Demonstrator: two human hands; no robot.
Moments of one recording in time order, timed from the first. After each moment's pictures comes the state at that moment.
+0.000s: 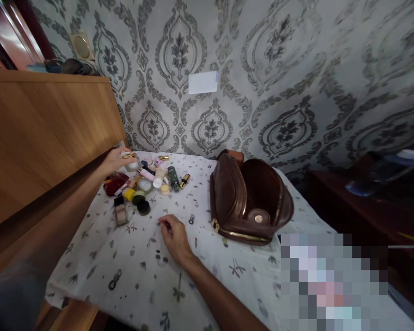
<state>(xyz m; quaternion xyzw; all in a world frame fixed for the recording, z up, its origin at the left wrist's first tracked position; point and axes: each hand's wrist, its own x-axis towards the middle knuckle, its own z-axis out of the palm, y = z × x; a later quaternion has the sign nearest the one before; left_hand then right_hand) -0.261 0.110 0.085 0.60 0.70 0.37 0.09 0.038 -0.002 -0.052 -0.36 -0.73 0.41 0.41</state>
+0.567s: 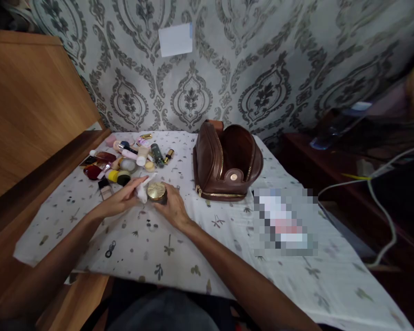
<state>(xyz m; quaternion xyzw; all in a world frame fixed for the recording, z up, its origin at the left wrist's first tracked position) -0.147 -0.020 -0.003 0.79 0.47 0.28 0.28 0.065 0.001 -0.057 -0.43 -0.73 0.35 0.40</state>
